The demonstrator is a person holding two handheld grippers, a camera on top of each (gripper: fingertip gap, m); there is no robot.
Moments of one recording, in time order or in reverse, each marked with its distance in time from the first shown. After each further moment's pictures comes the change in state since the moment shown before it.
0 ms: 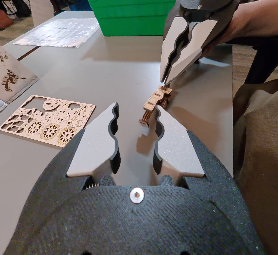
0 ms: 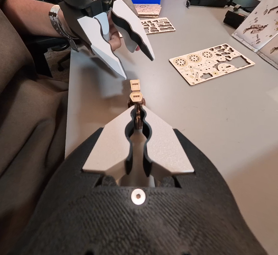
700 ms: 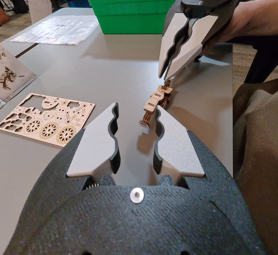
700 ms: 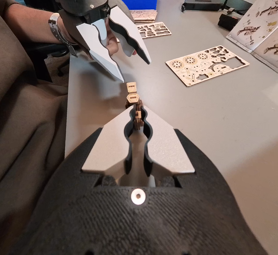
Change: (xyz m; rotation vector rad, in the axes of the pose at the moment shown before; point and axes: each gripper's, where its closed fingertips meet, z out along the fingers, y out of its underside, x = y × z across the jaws) left arm 0.000 0.002 0.000 -0.011 0.004 -0.008; right arm 0.004 -0.003 -0.003 0.026 0.011 0.022
